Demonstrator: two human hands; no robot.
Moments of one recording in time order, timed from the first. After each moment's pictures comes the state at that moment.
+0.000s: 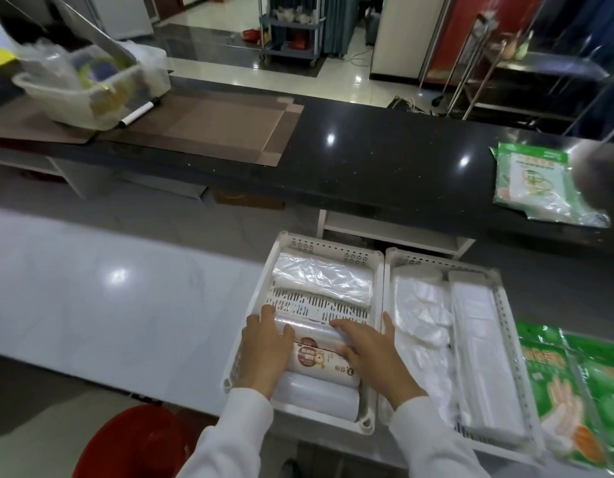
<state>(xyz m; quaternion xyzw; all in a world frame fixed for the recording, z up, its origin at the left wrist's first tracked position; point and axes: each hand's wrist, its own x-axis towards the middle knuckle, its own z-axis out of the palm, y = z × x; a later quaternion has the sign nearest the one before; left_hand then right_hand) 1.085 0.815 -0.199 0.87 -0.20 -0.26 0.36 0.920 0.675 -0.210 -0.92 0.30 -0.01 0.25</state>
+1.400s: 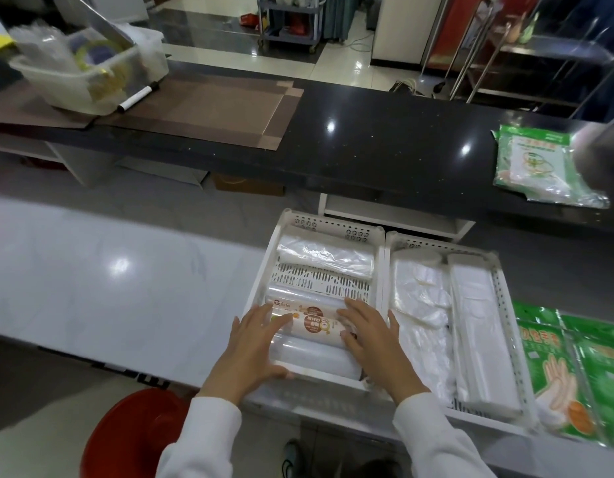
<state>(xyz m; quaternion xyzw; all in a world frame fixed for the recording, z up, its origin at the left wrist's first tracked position) 1.097 0.877 -0.211 0.83 -0.49 -0.22 0.16 0.900 0.690 -0.232 -0.91 0.32 -0.05 0.26</state>
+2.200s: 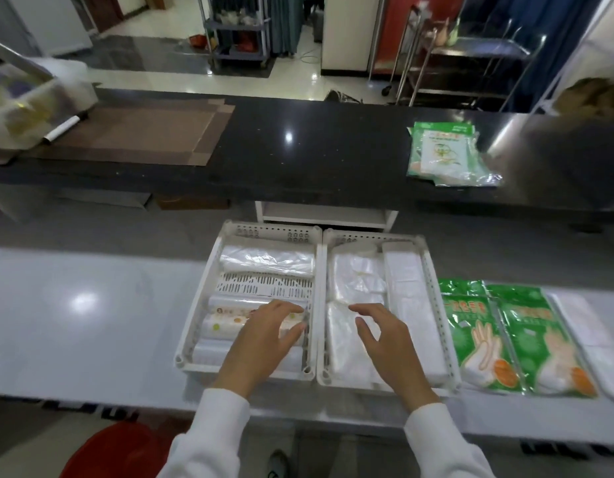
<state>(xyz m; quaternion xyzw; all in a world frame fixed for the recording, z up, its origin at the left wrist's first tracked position) 1.007 0.794 -0.158 0.77 -0.53 -0.20 0.29 0.792 0.665 -0.181 -0.81 0.39 -0.24 0.36</state>
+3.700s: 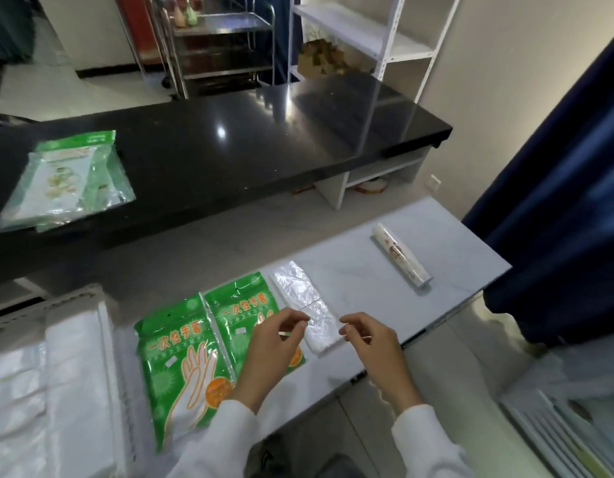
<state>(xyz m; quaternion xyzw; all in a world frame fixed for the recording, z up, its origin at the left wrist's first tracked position) 0.517 0.495 -0.178 0.58 -0.57 -0.43 0.39 0.303 0.498 -0.192 -0.55 0.64 -0.34 0.40</state>
